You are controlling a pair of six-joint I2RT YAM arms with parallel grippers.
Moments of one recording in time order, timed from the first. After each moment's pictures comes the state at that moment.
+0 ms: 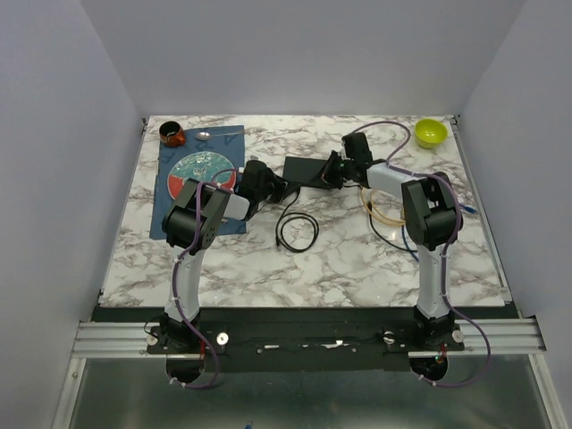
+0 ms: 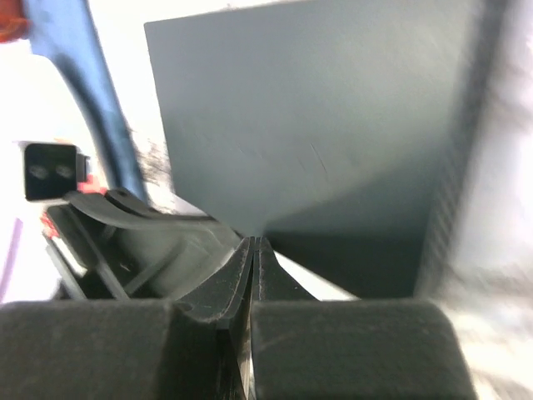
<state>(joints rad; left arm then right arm) -0.40 2.16 1.11 0.58 0.26 -1.35 0.35 2.19 1.50 -0.07 -0.45 0.84</state>
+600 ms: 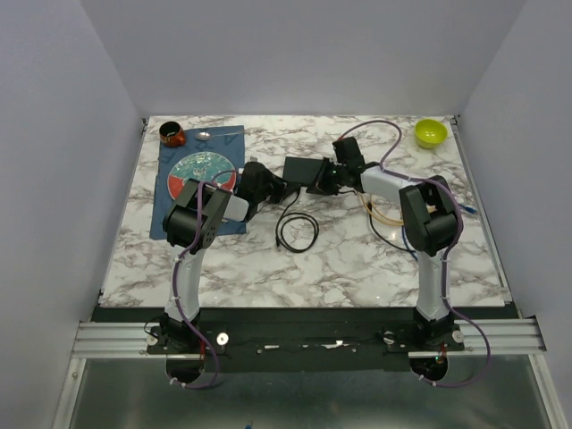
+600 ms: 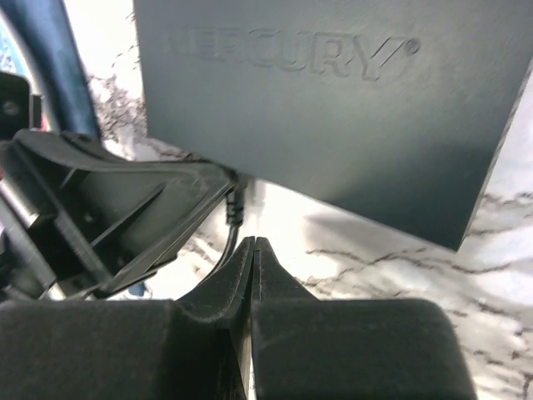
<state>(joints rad) -0.39 2.17 1.10 0.64 0.28 -1.37 0.41 2.09 1.42 -0.13 -0.34 0.73</state>
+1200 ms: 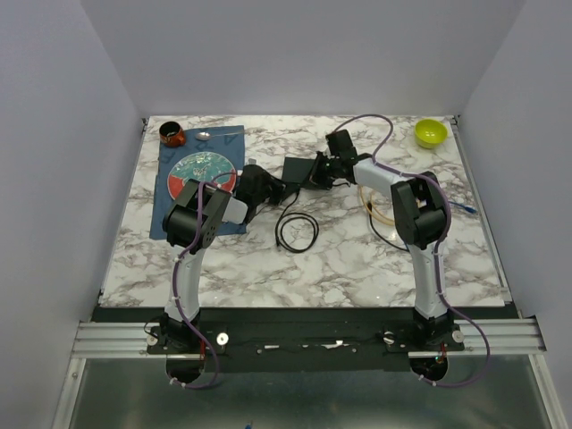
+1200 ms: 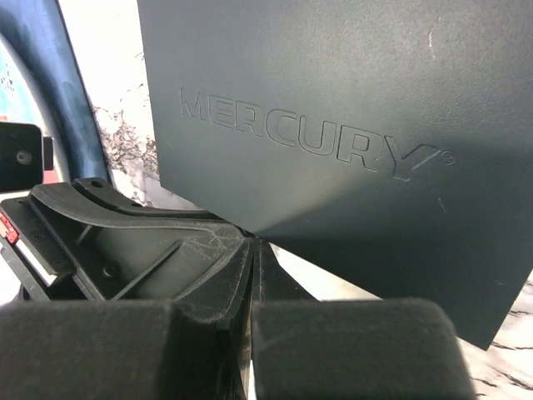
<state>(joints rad) -0.39 2.17 1.06 0.69 0.28 -1.37 0.42 2.22 1.61 -0.22 -0.33 0.73</state>
